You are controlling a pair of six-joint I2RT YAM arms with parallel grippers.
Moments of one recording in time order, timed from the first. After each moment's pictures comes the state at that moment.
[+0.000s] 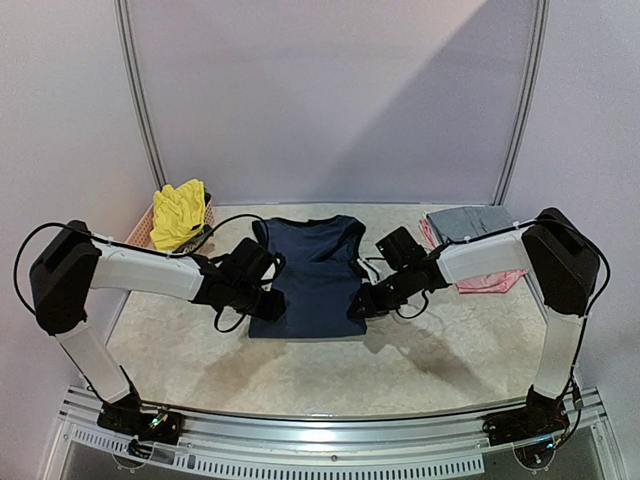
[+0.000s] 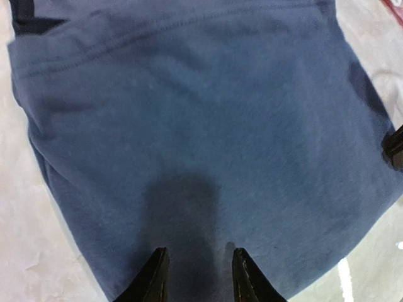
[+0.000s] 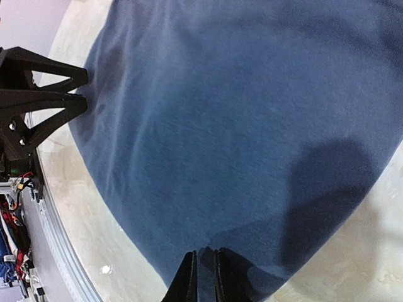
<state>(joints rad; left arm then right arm) -0.79 1.68 0.91 -0.20 -0.10 -0.39 0.73 1.93 1.14 -0.17 -0.49 0.40</state>
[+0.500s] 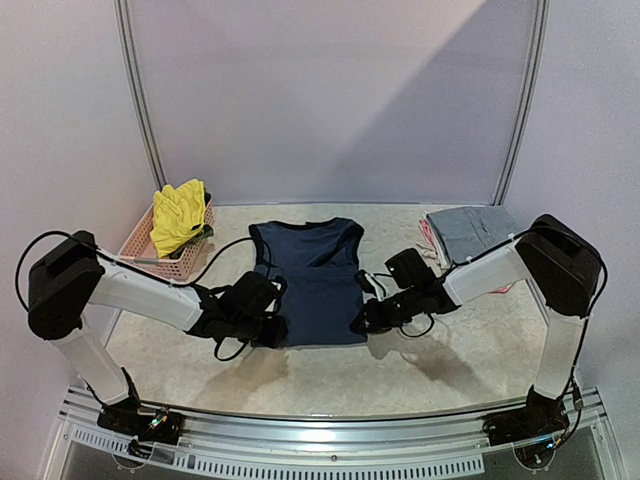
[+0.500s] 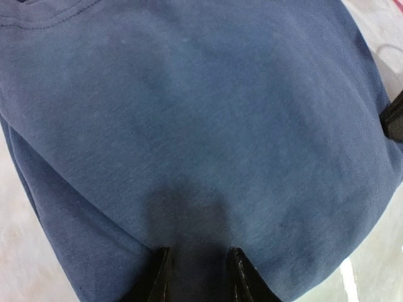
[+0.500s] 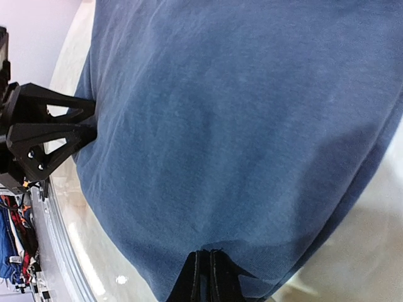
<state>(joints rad) -0.91 1.67 0.73 -0.02 -0.18 -0.49 0.75 1.93 0.93 0.11 -0.51 0.49</state>
